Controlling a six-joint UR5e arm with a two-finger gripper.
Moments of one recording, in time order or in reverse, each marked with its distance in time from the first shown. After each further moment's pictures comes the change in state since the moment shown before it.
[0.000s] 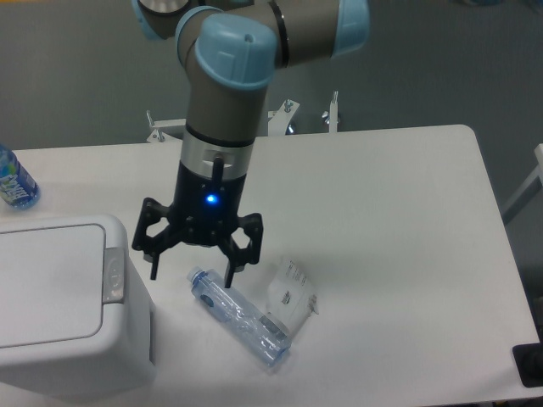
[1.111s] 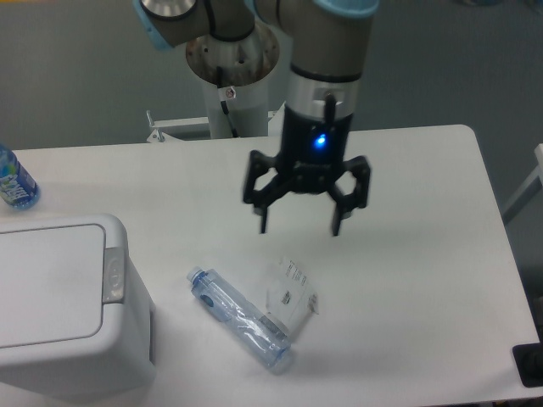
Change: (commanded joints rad) arm 0.170 0.061 0.002 -0.107 0.000 0.137
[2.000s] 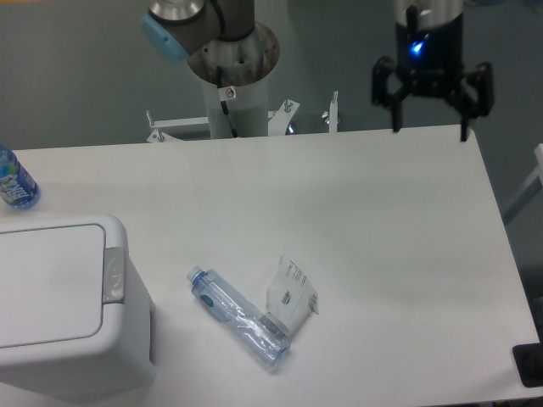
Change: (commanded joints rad) arm 0.210 0.130 -0.089 -0.038 0.288 0.568
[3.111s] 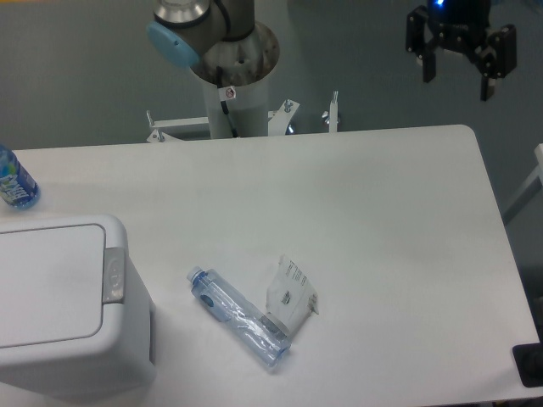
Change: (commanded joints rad) arm 0.259 0.107 -0.034 -0.107 0.005 0.828
